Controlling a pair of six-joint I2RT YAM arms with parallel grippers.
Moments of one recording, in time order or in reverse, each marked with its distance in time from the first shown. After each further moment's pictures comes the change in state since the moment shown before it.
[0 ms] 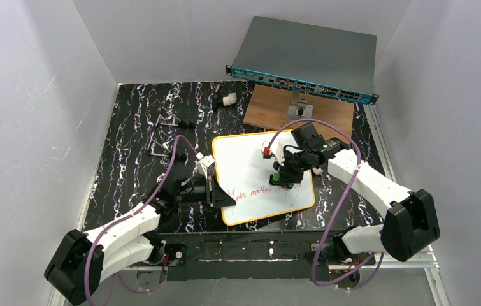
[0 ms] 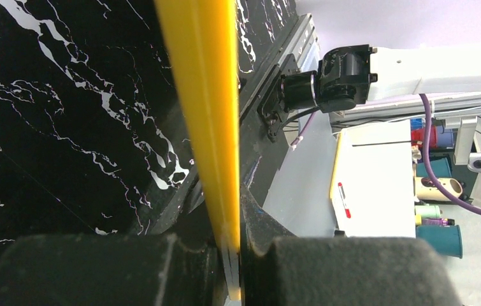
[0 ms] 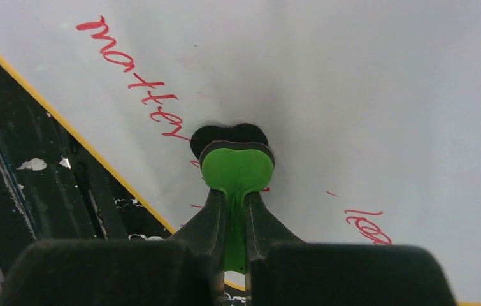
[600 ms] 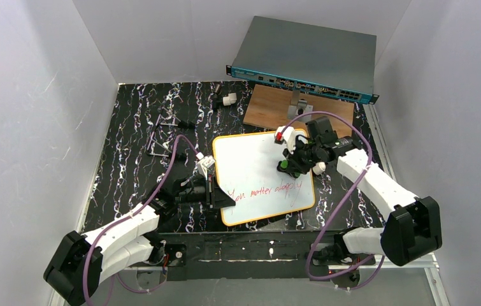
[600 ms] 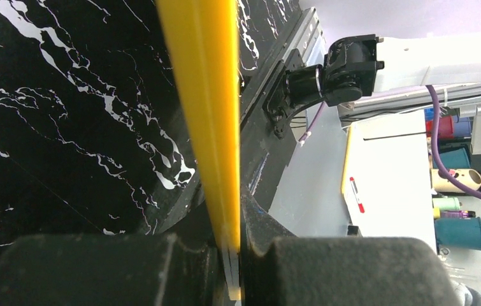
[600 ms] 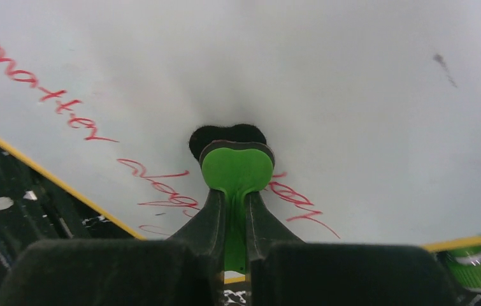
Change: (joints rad) left arm -0.002 -0.015 0.000 -0.015 0.003 0.055; right arm -0.115 -0.038 -0.010 0.084 0.049 0.090
